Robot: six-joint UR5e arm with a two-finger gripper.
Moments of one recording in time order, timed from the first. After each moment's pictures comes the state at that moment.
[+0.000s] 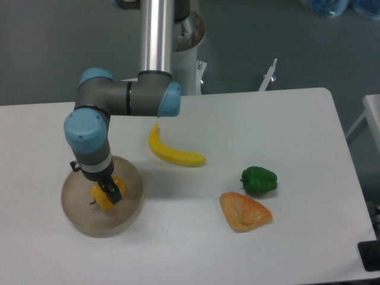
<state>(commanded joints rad) 1.82 -2.10 -1.35 -1.19 1.51 0.91</state>
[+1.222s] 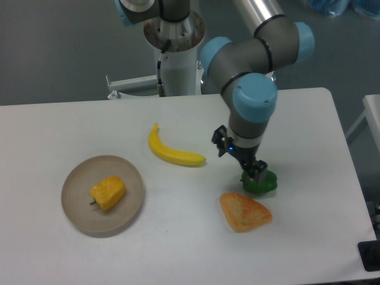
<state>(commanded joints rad) 2.32 -2.06 -1.26 -1.39 1.59 1.36</state>
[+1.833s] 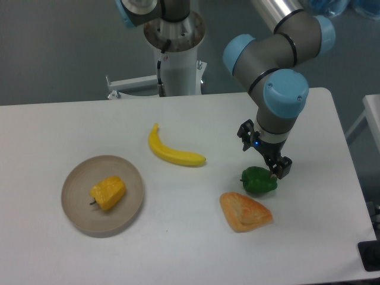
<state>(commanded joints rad) 2.35 -2.07 -1.25 -1.39 1.58 1.46</state>
